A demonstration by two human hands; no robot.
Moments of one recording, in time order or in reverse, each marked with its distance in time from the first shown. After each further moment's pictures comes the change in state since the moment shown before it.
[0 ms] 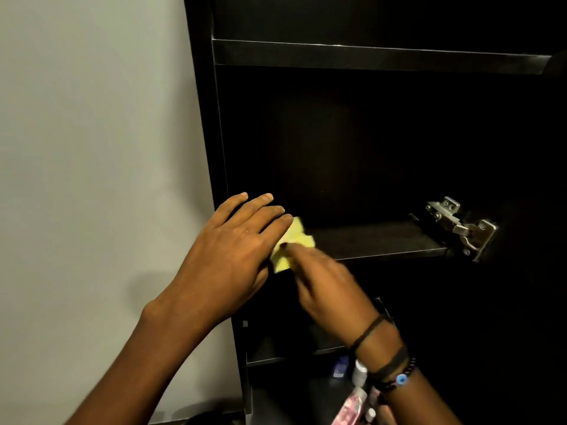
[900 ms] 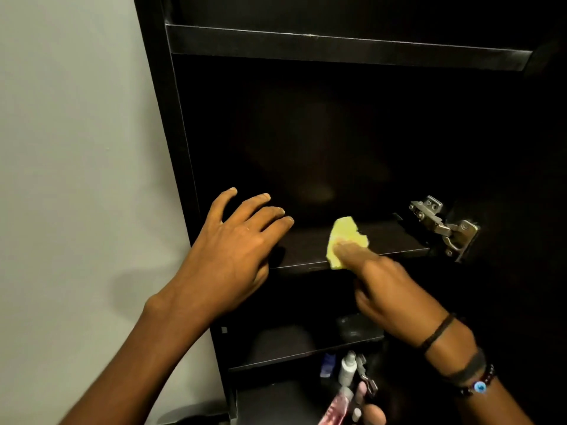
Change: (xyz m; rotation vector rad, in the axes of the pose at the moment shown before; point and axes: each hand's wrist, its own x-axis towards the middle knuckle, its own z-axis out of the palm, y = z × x) left_hand 0.027 0.013 0.023 0.041 0.044 0.062; right_hand -0.024 0.065 -0.067 -0.151 -0.230 0.145
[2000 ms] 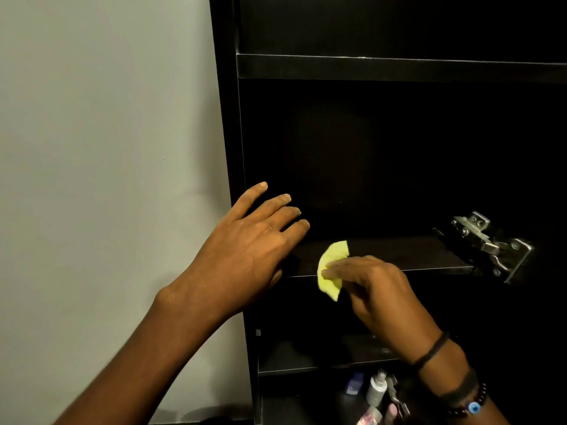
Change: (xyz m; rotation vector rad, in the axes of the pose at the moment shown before) left_hand -0.014 -0.020 -0.034 0.134 -0.079 0.029; right_hand 0.023 -0.038 0.026 0.221 0.248 -0.203
